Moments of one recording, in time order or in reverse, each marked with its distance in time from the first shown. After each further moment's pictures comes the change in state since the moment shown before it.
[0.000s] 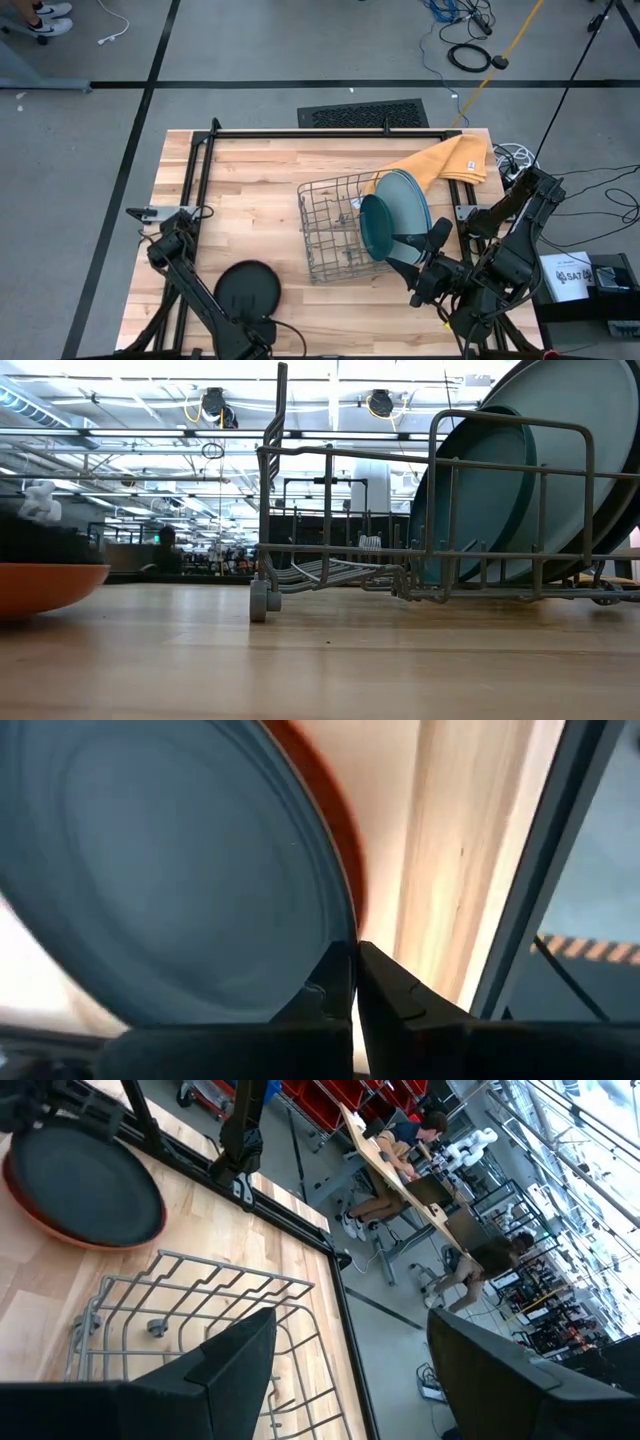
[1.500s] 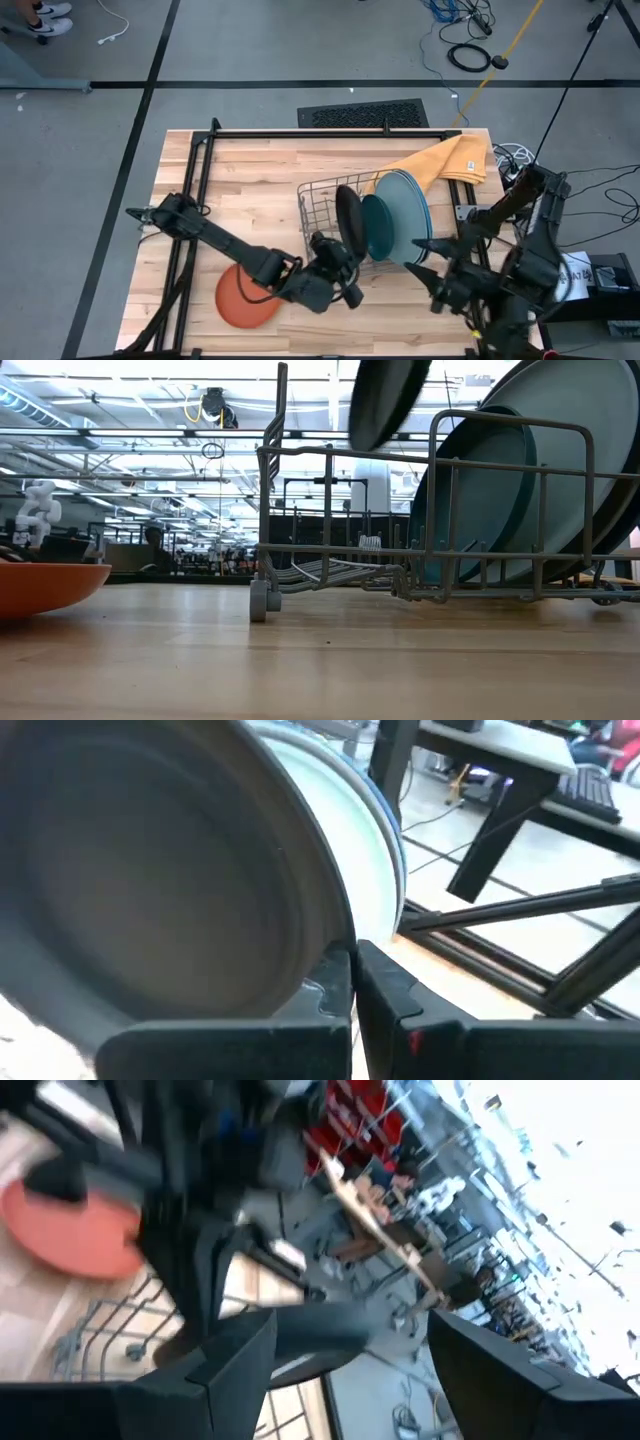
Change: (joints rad) left arm 0.374 -0.199 -0.080 1.189 -0.951 0.247; right arm 0.143 -0.040 0.000 -0.021 0.152 -0.033
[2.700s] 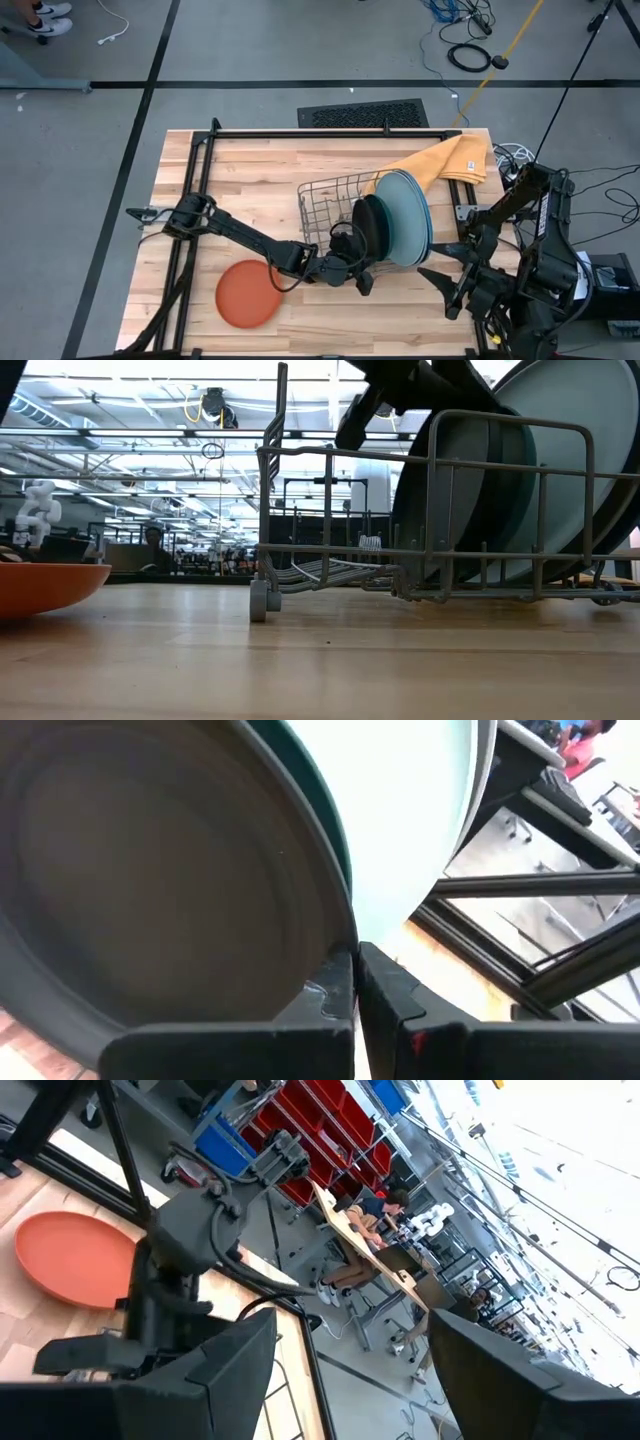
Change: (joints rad) left arm 0.136 0.112 -0.250 0.430 0.288 -0.130; right arm 0.095 -0.021 0.000 -0.005 0.085 0.025
